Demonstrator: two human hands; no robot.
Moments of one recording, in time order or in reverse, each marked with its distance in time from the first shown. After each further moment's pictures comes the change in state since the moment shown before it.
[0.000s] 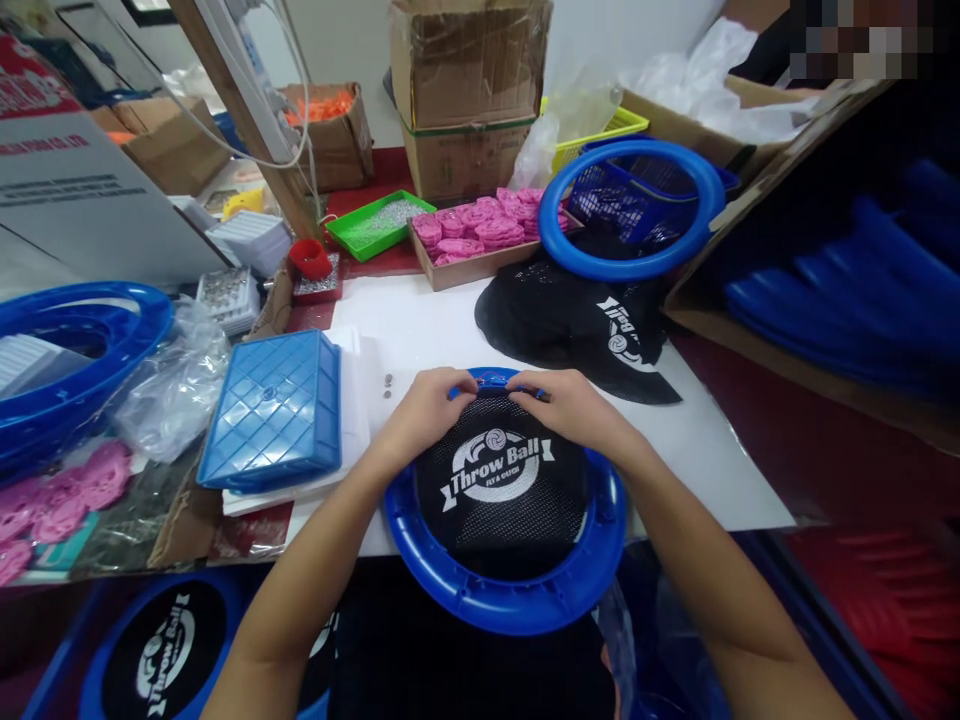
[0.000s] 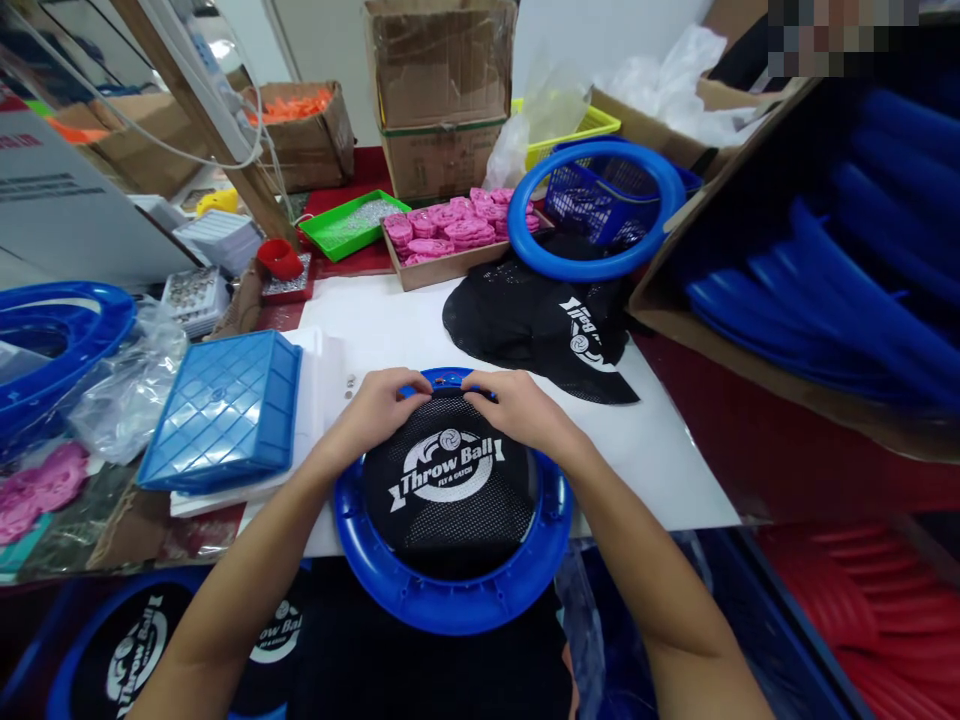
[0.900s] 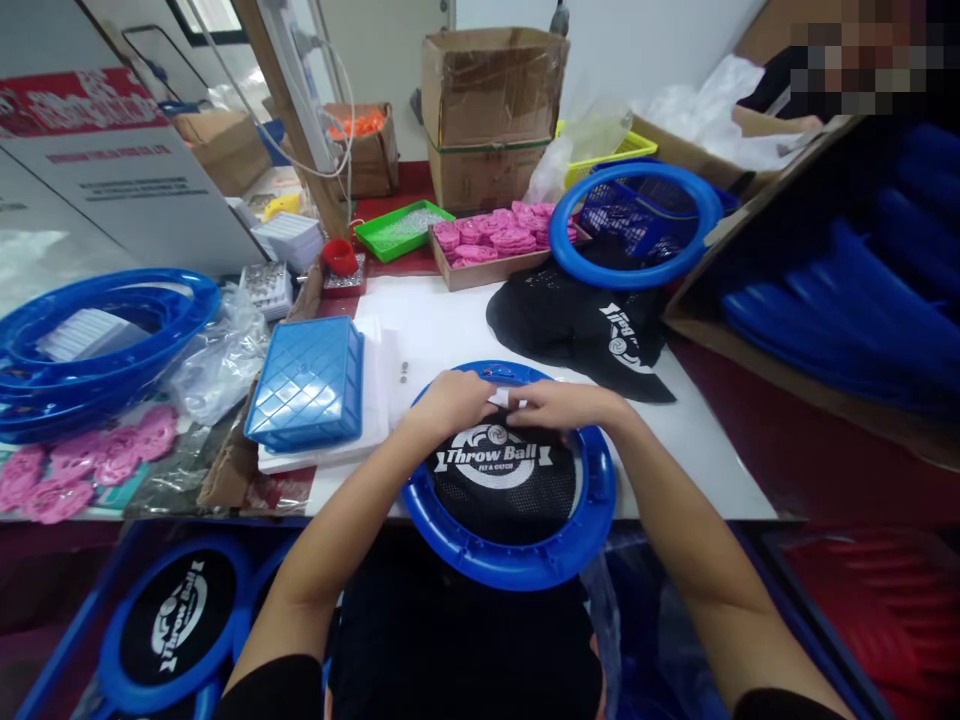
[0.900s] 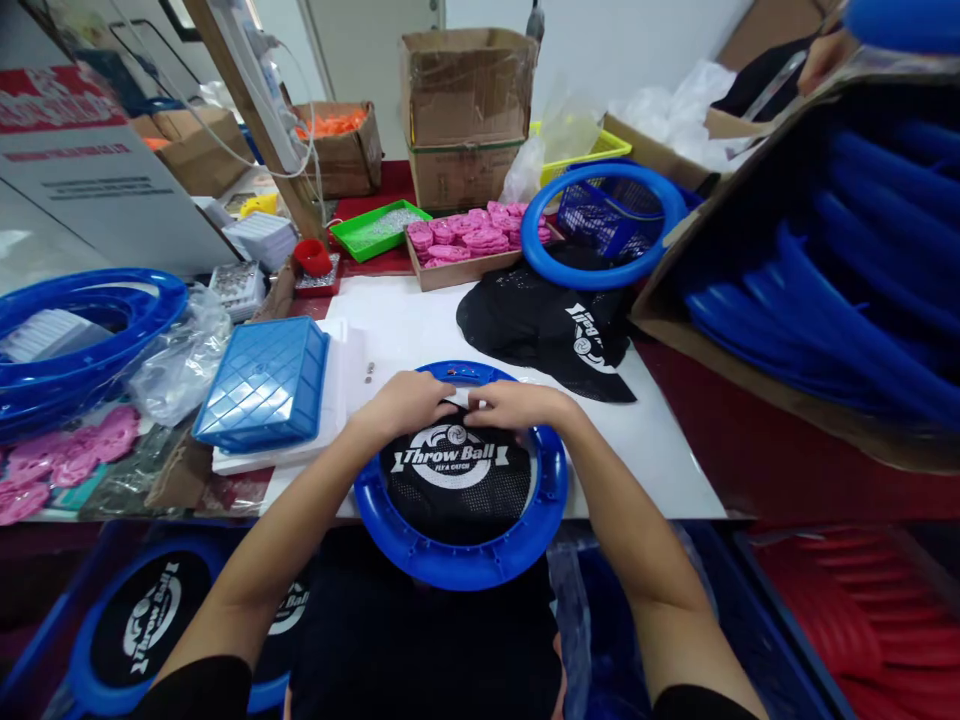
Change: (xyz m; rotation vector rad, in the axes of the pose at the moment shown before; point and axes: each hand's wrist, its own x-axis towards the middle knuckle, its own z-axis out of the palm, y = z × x) left_hand -0.002 0.030 0.006 0.542 -0.319 -0.017; right_hand 0.015 -0.013 -0.012 -0.036 -0.745 0.145
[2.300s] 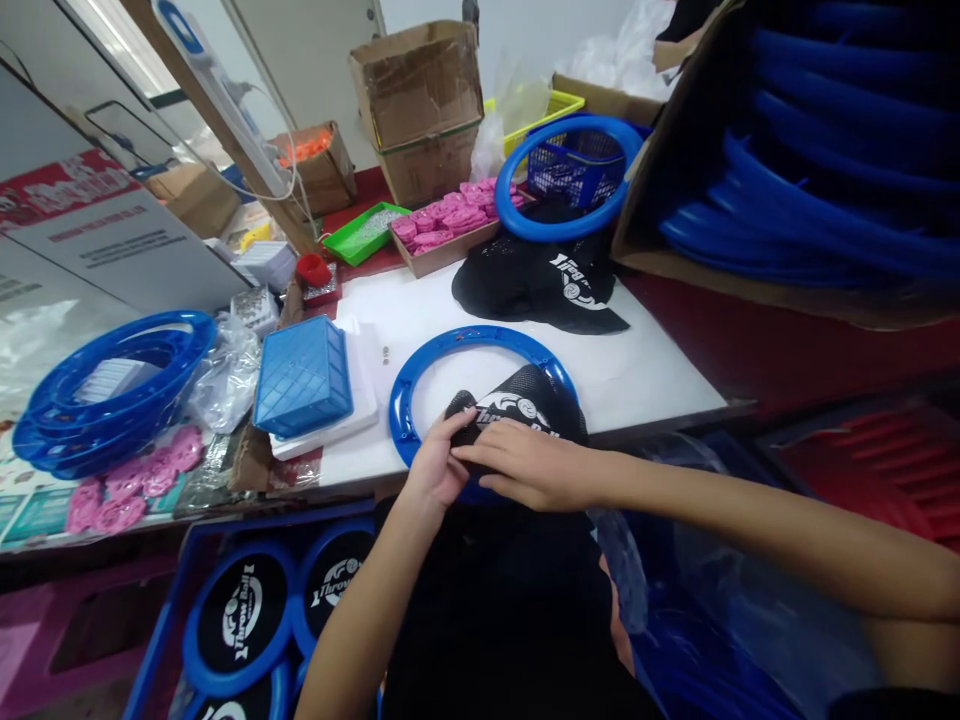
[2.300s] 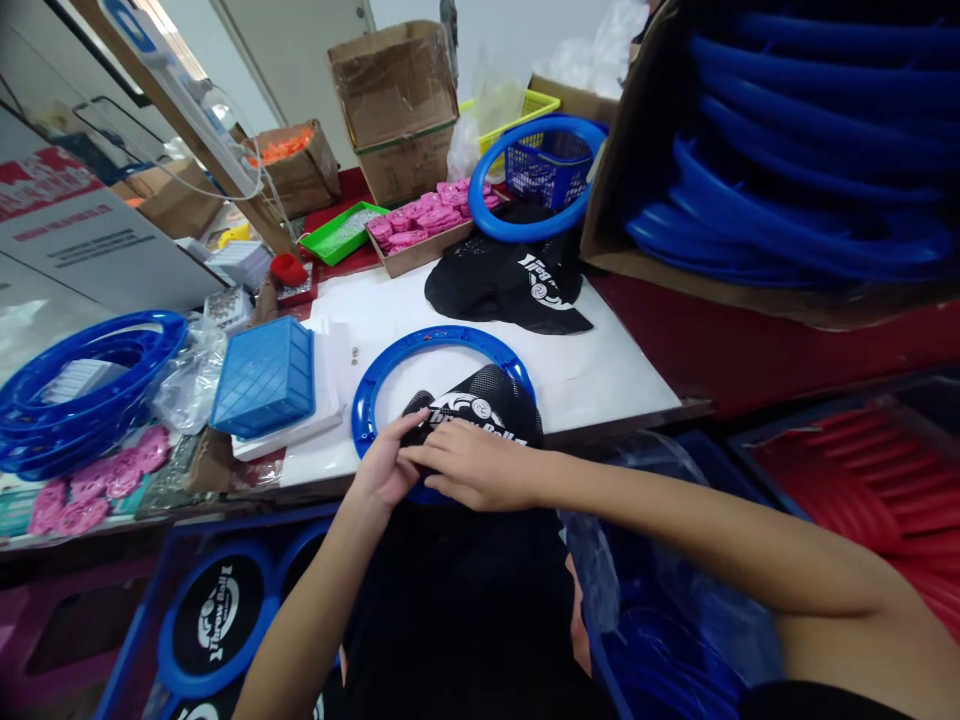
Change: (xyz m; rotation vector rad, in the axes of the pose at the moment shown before) left_hand -0.094 0.094 0.057 -1.983 0.278 -0.655; right_hand -0.085 -0.060 0.132 -0.225 0.489 -0.669
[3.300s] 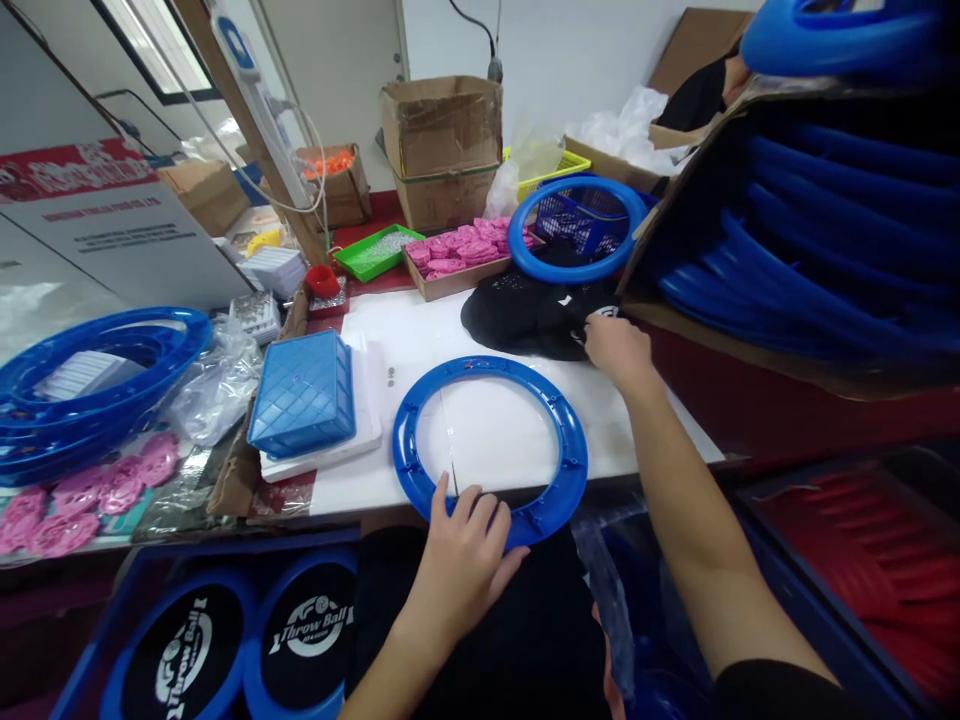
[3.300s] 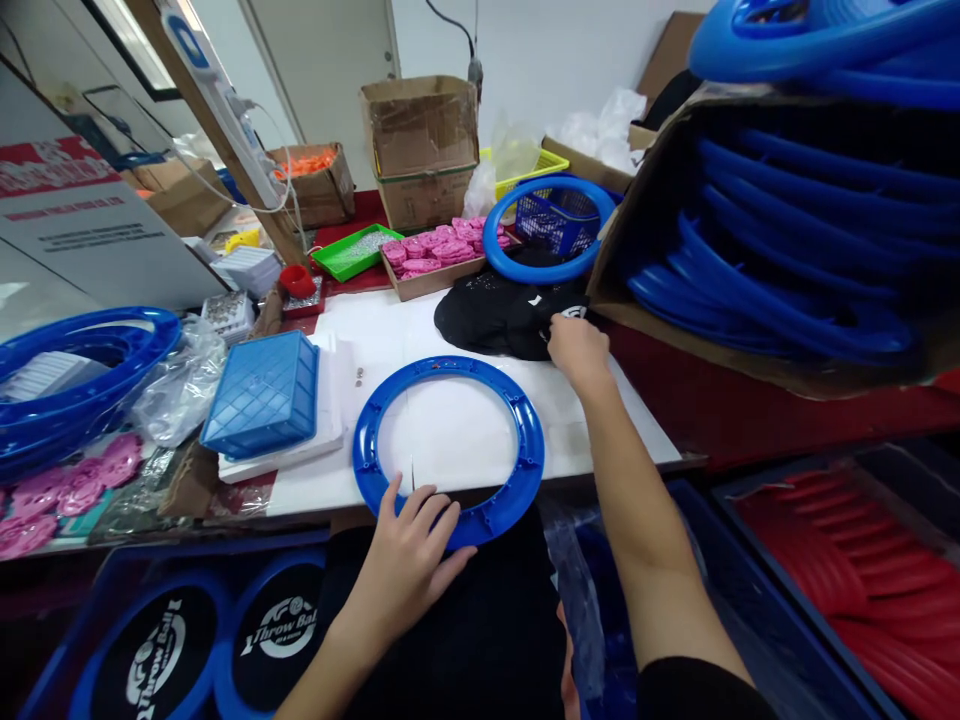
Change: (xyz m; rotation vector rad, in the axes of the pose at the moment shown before) left_hand -0.052 -0.040 -0.040 1.837 -0.131 1.158; right_hand -0.010 0.168 -0.118 -0.643 0.263 1.286
